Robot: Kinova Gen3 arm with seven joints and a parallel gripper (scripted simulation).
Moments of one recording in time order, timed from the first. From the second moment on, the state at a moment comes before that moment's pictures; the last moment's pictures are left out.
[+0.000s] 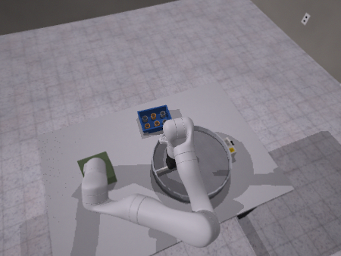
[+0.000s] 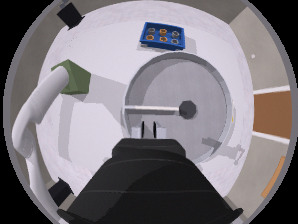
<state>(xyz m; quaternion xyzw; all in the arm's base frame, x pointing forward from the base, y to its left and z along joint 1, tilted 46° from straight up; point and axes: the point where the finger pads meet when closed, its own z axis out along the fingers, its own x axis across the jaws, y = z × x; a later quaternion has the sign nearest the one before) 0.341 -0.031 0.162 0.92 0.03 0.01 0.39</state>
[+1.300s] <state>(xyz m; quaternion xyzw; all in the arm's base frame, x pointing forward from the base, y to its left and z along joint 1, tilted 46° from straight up) 0.341 -0.031 0.162 0.92 0.03 0.01 0.39</state>
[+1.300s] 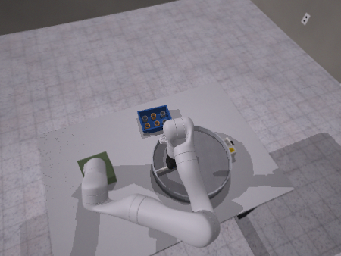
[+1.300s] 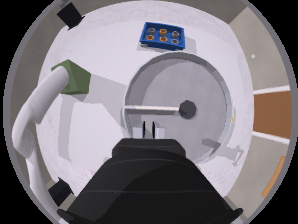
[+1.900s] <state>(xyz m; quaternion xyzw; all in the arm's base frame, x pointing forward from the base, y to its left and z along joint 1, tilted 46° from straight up) 0.341 -0.031 0.162 0.92 0.03 0.01 0.39</state>
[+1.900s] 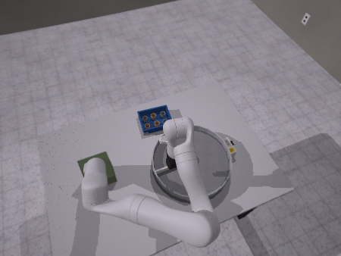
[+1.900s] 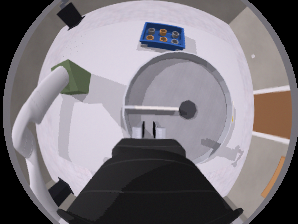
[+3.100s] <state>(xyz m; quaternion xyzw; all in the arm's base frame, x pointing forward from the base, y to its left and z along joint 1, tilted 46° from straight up) 0.369 0.075 -0.015 0.92 0.02 0.01 0.39</state>
